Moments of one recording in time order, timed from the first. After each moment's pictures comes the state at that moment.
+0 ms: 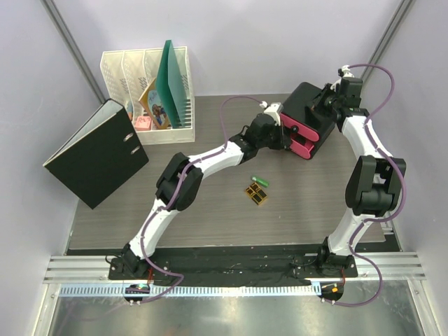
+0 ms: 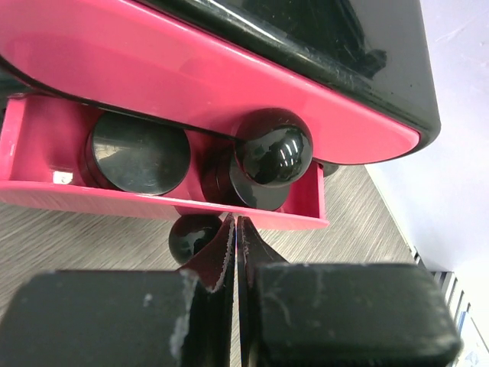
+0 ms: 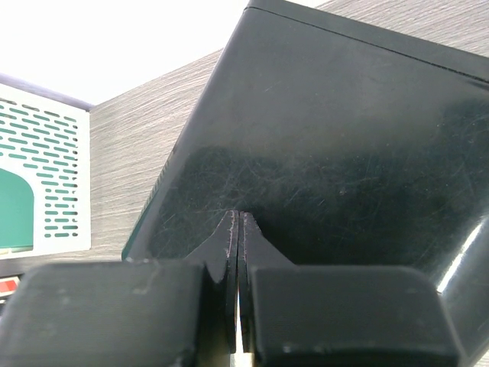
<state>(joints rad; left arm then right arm) -0.82 2.38 1.96 0.09 0.13 -0.62 -0.11 1.82 1.51 -0.20 -0.30 0.42</state>
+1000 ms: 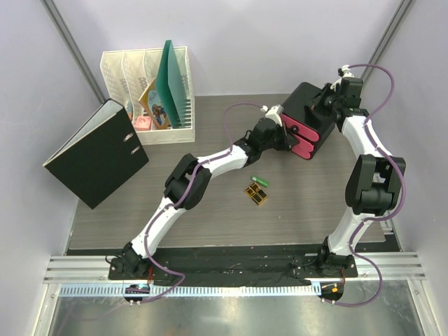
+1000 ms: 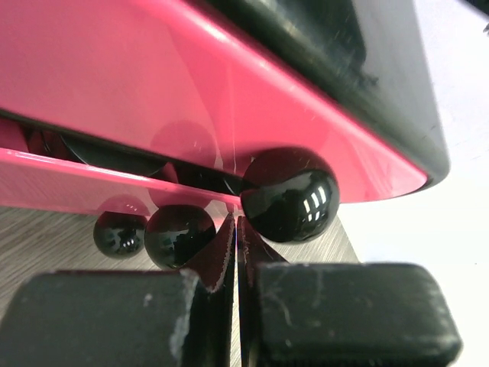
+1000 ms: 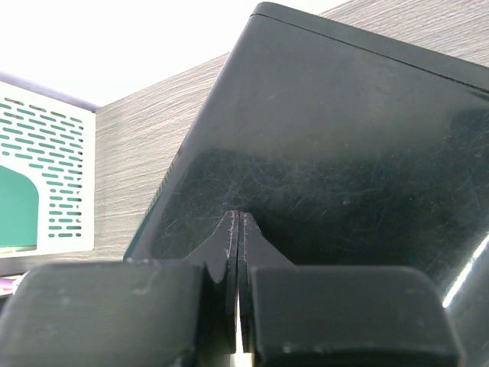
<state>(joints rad) -0.83 2.51 2.04 0.24 0.16 -0.79 -0.11 1.83 1.51 -0.17 -0.32 0.42</state>
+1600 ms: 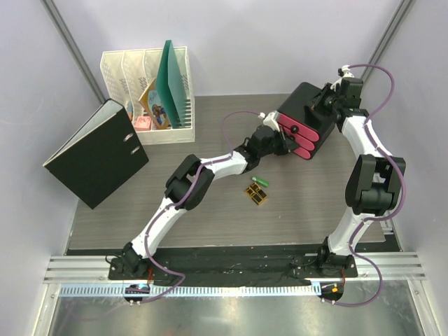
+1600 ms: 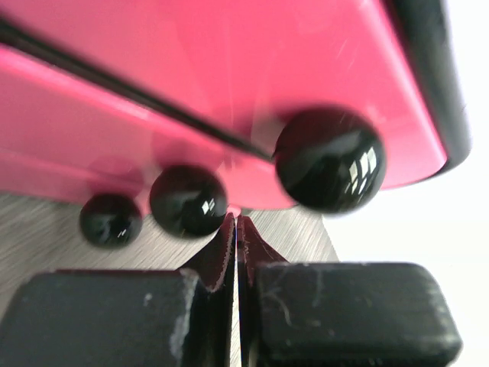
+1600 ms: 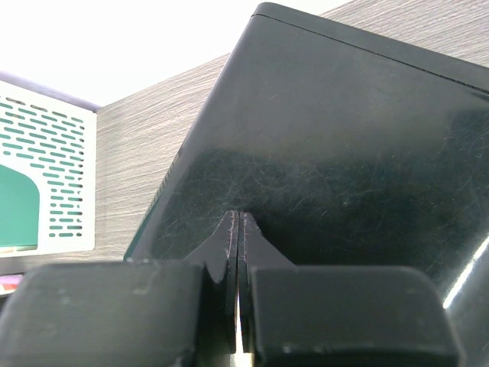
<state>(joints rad) -0.83 2.53 1.96 0.41 0.16 -0.89 -0.11 1.83 1.50 -0.17 -0.33 0.42</state>
